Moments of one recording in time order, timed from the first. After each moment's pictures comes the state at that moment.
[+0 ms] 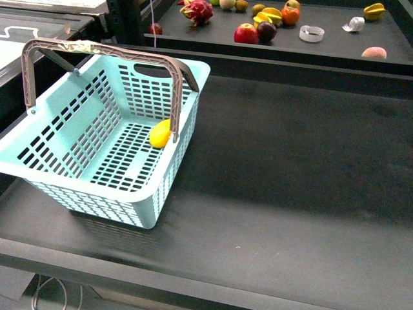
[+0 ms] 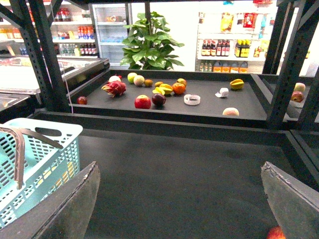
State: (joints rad) left arm -0.18 0.88 0.04 0.85 -0.18 -0.15; right arm 0.00 0.00 0.01 0.00 0.00 0.00
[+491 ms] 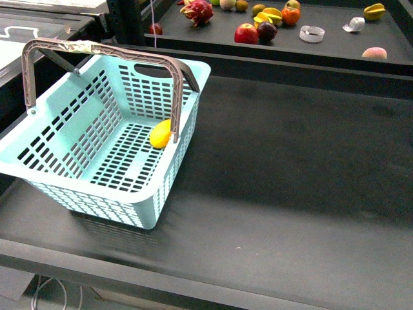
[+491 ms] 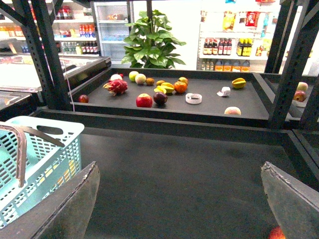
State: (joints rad) left arm 0.00 0.43 0.04 0.43 0.00 -0.01; right arm 0.00 0.00 0.01 0.00 0.00 0.00
